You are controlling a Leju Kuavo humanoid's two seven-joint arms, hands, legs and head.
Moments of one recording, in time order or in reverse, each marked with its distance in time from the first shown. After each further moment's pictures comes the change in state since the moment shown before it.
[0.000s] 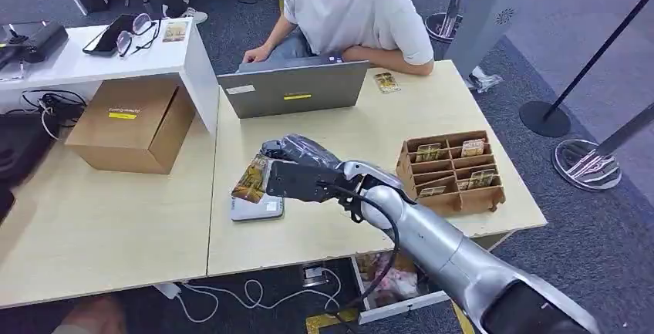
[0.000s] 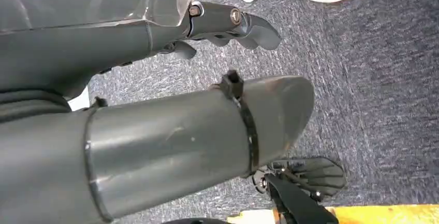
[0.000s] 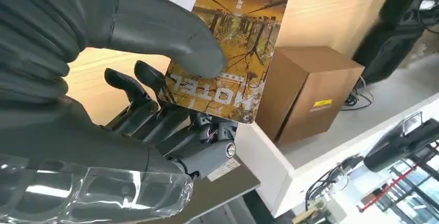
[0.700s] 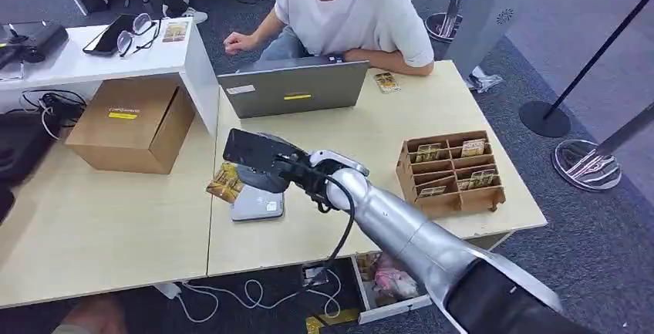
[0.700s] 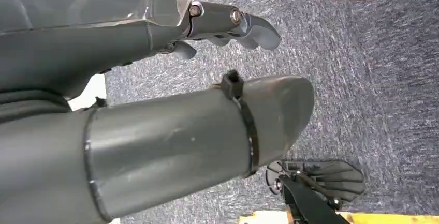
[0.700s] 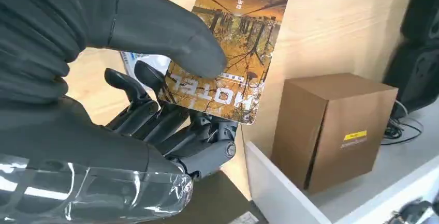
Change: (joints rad) left arm 0.000 0.015 0.025 0.000 -0.011 -0.020 0.061; right arm -0.112 0.158 0.026 0.253 -0.189 0.024 0.187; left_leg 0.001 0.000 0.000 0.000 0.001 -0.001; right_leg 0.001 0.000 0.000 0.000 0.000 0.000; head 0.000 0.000
